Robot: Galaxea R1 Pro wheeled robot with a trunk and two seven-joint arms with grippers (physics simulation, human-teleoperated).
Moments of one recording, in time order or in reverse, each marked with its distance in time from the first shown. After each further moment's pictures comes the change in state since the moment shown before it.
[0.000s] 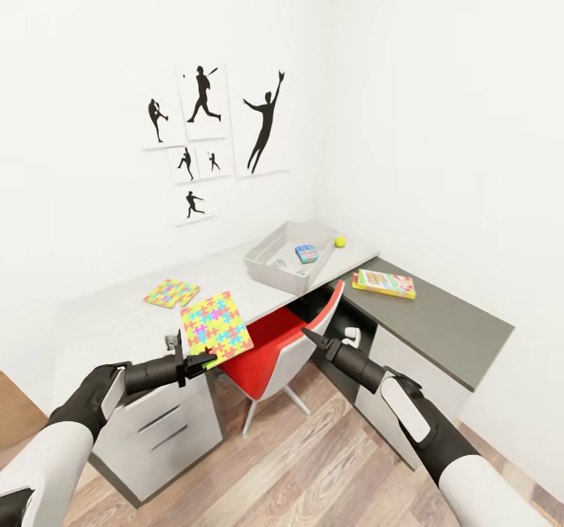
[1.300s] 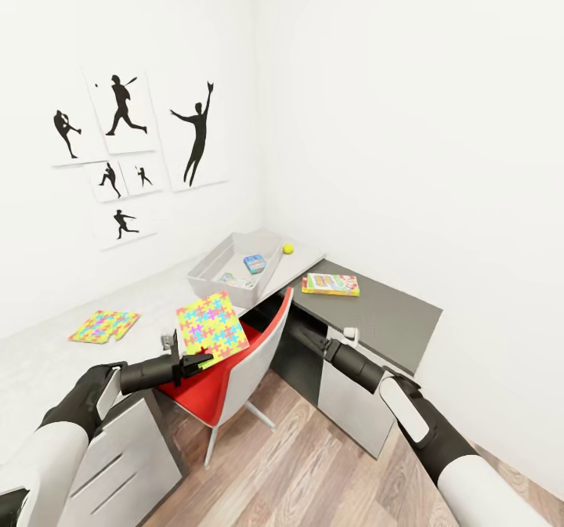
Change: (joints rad) left arm 0.000 0.017 0.000 0.000 0.003 -0.003 0.000; right arm 0.000 0.004 0.002 0.000 0.001 -0.002 -0.005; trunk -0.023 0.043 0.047
